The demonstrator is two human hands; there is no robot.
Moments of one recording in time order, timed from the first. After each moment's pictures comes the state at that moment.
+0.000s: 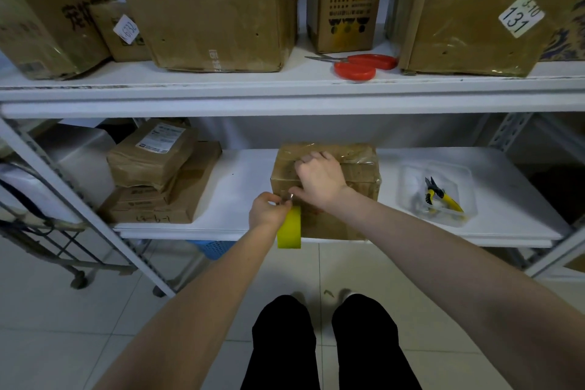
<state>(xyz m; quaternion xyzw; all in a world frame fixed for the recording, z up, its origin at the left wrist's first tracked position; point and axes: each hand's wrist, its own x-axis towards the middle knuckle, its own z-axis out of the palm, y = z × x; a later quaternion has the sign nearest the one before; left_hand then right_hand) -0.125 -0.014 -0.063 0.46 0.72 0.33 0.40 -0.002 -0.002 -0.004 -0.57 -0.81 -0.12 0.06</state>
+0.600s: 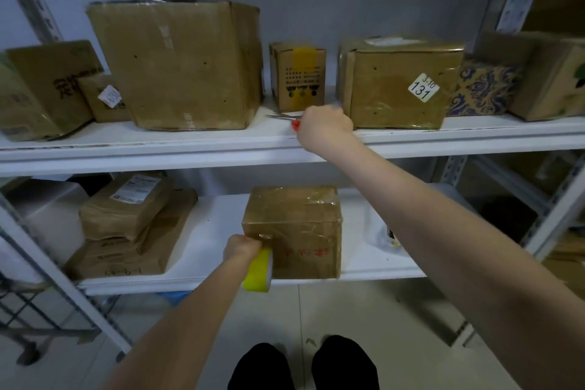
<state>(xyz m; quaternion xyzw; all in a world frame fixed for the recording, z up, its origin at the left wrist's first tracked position) -0.117 -0.009 -0.048 0.44 0.74 0.30 0.40 0.047 -0.008 0.173 -0.76 -0.63 -0.05 0.15</state>
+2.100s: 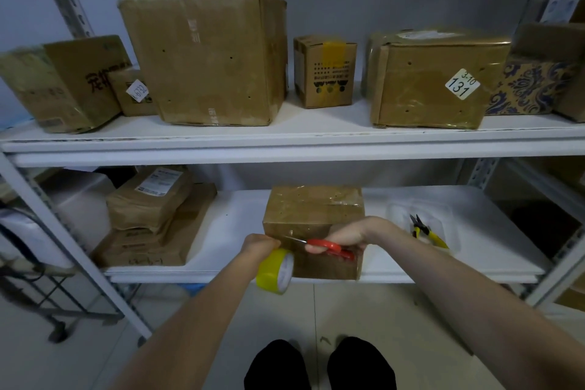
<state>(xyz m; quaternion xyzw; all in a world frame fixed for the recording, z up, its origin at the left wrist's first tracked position) -0.133 -0.003 -0.051 0.43 0.71 0.29 0.47 0.071 -0.024 0.014 -0.58 -0.63 0.51 -0.09</state>
